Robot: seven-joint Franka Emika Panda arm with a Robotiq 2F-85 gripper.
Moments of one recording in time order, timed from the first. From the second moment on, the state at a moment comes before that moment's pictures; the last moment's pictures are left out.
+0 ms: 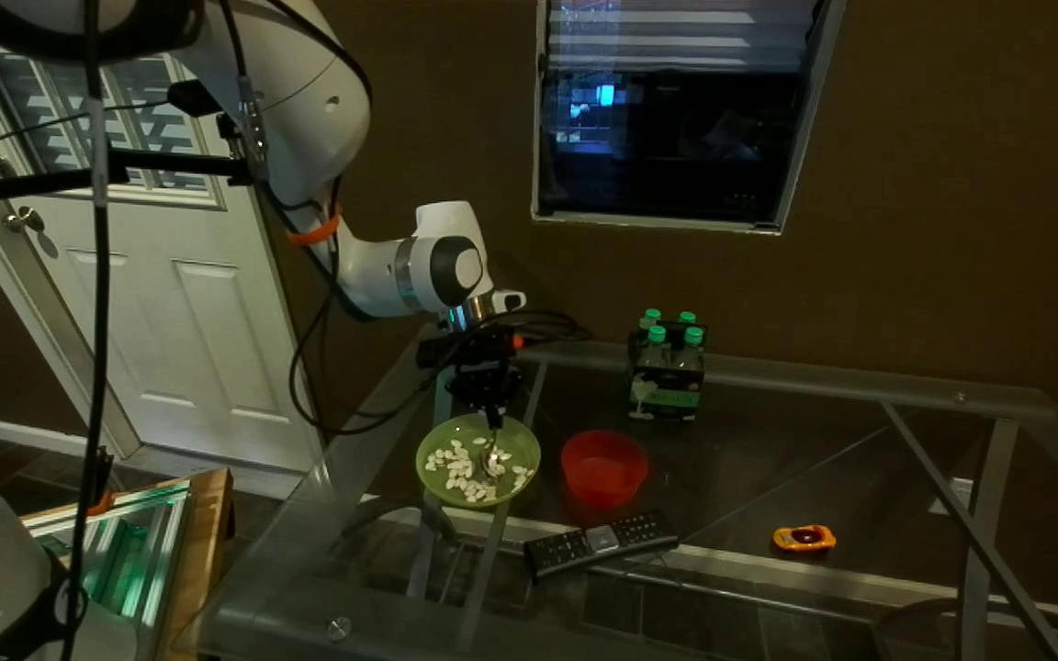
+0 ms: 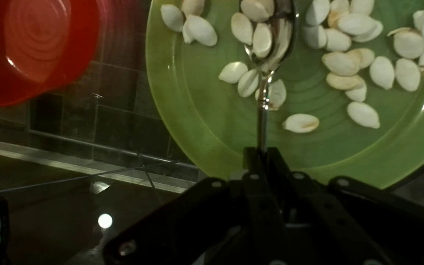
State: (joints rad) arm 0.26 0.44 0.14 -2.17 -0.64 2.55 -0.18
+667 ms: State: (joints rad) arm 0.26 0.44 0.14 -2.17 -0.64 2.55 -0.19
